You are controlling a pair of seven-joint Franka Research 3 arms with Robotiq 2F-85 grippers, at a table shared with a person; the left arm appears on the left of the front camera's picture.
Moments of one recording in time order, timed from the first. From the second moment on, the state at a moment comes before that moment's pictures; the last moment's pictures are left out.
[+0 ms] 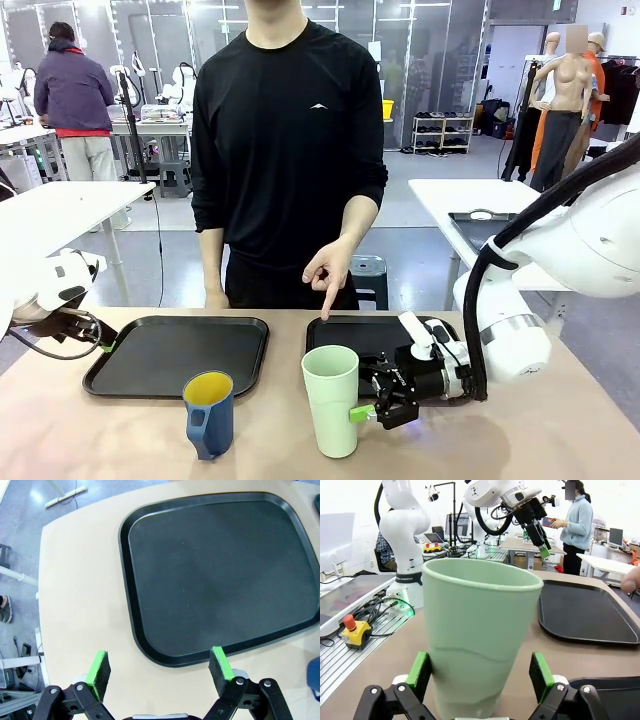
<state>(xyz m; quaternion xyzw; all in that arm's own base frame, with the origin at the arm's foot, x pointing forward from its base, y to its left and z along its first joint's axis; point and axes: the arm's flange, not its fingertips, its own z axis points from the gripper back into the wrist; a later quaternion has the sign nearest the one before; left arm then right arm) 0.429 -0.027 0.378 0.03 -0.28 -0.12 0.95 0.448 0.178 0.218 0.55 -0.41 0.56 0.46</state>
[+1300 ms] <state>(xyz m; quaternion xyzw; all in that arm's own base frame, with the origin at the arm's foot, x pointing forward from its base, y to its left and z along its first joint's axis) 0.429 -0.027 0.378 0.03 -0.28 -0.12 0.95 0.434 0.200 0.198 0.57 -0.39 0.56 0.45</state>
